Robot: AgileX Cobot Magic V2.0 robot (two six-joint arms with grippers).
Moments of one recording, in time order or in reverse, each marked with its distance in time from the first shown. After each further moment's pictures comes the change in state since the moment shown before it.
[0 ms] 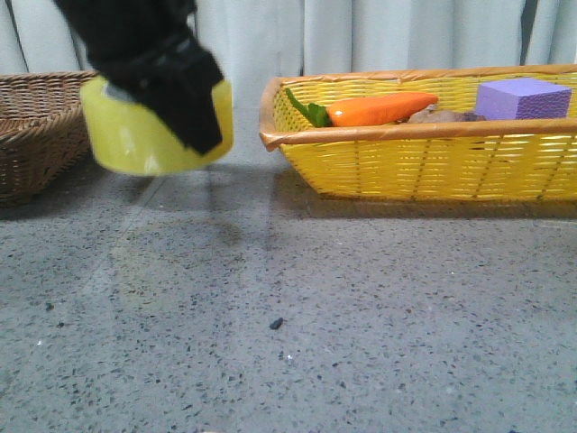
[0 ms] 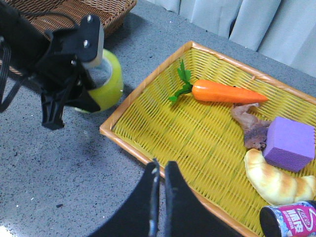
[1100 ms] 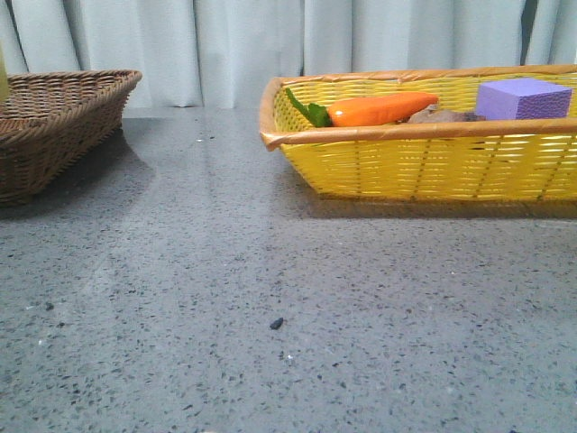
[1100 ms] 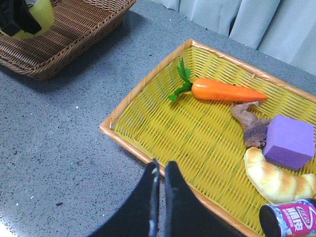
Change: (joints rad) left arm 0.478 -0.101 0.031 0.025 0.087 0.000; right arm 0.000 0.000 0.000 0.000 0.005 0.000
